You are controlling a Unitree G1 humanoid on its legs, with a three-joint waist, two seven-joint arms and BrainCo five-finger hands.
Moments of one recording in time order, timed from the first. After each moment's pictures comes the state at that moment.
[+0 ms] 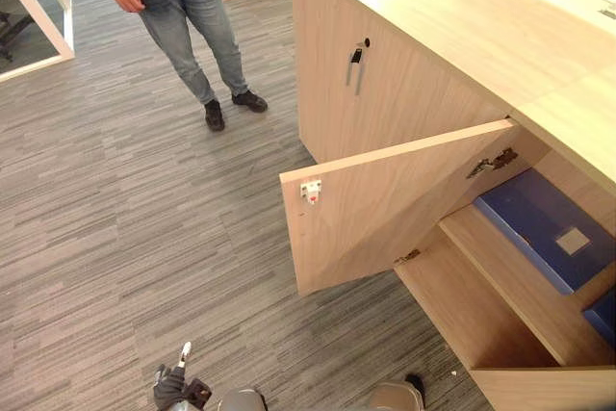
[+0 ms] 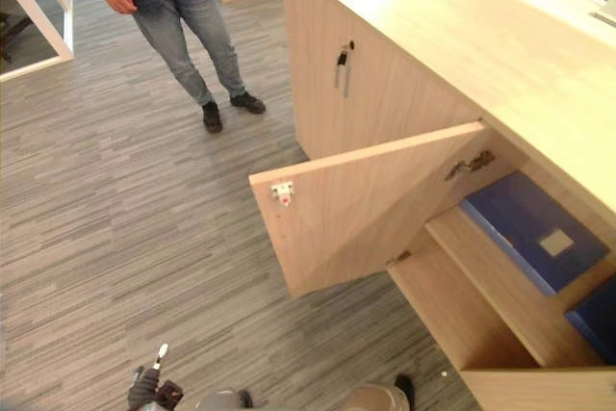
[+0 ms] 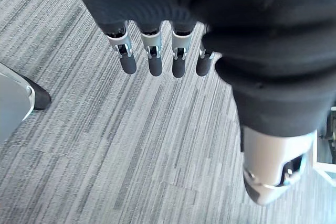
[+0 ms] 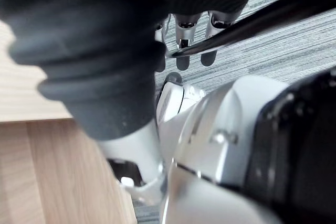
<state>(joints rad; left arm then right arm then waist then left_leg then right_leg) 0.12 -0.04 0.50 0.87 -0.38 -0.20 0.18 0.14 0.05 -0.65 1.17 0.68 -0.08 -0.07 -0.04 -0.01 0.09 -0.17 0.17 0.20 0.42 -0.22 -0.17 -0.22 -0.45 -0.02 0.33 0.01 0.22</state>
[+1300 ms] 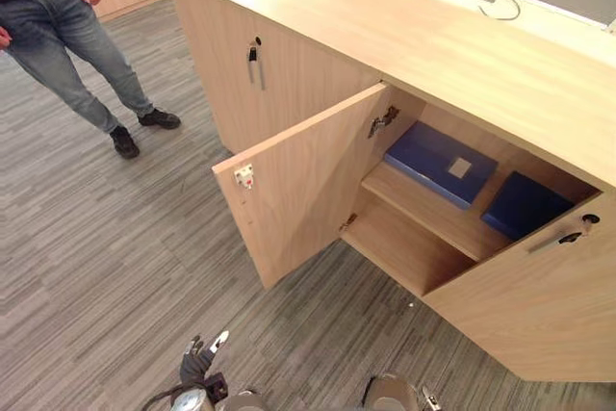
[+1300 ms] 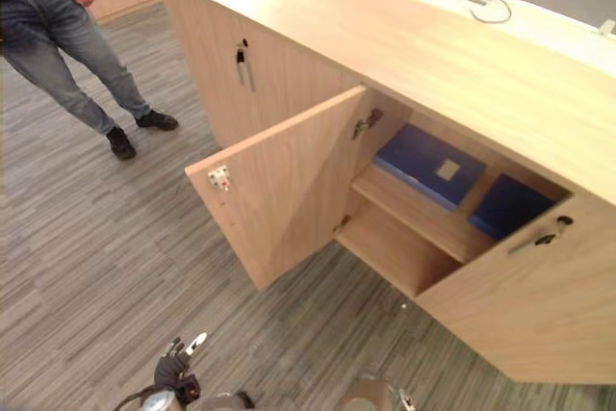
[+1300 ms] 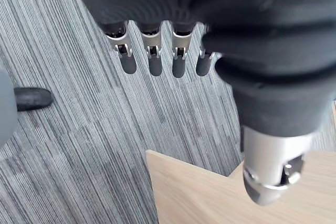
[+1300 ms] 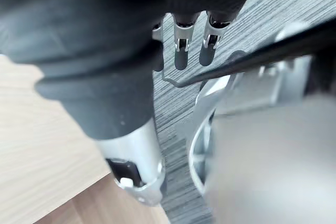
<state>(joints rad) 0.14 0.05 0.18 0.81 -0.28 -0.15 0.14 0.09 0.00 -0.46 1.15 0.79 -0.11 -0.08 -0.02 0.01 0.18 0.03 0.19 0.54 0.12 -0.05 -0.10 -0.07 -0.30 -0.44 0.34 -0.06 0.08</state>
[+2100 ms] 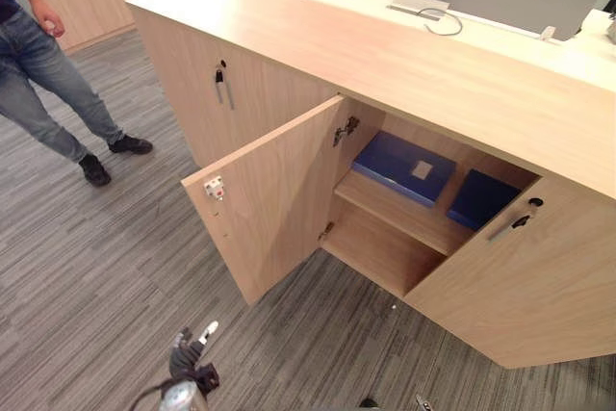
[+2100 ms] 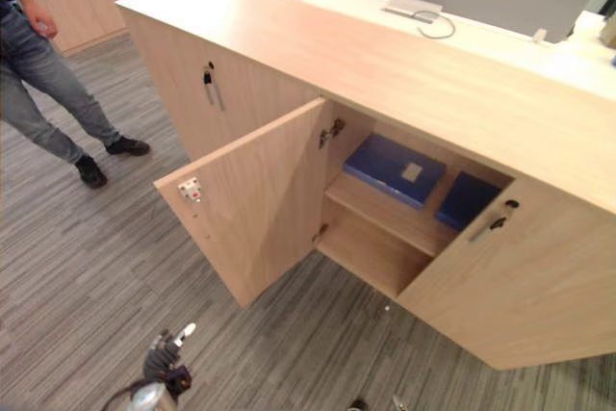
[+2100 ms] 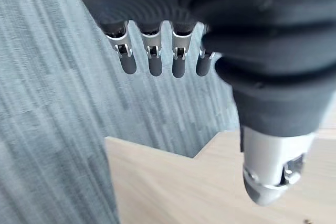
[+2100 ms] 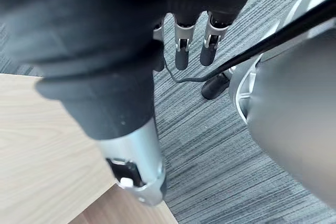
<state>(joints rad) 0.07 0.08 0.35 0.72 -0.23 -0.10 0.17 0.12 0.00 -0.48 1.17 0.76 -0.07 -0.08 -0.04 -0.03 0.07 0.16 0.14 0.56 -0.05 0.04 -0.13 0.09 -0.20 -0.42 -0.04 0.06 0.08</state>
